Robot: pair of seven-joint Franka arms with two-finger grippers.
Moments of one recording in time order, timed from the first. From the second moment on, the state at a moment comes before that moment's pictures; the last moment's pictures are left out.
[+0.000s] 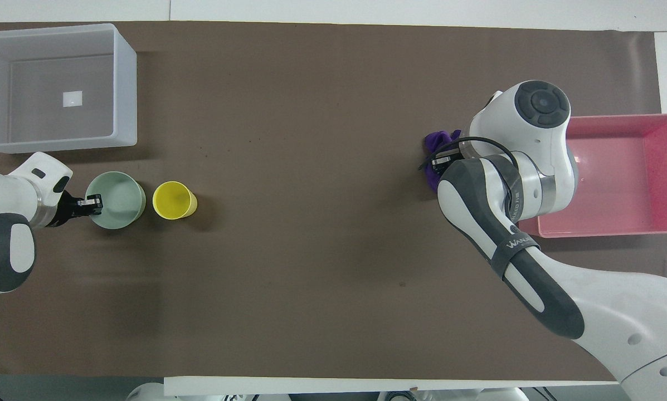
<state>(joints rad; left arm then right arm) 0.08 -0.08 -0.06 -2.40 0.01 2.34 -0.10 0.22 0.27 0.00 -1.98 0.06 2.20 0.03</state>
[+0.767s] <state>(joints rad) 0.17 0.27 -0.04 -1.74 -0.10 2.19 -0.12 0.11 0.07 -0.01 -1.68 0.04 1.71 0.04</state>
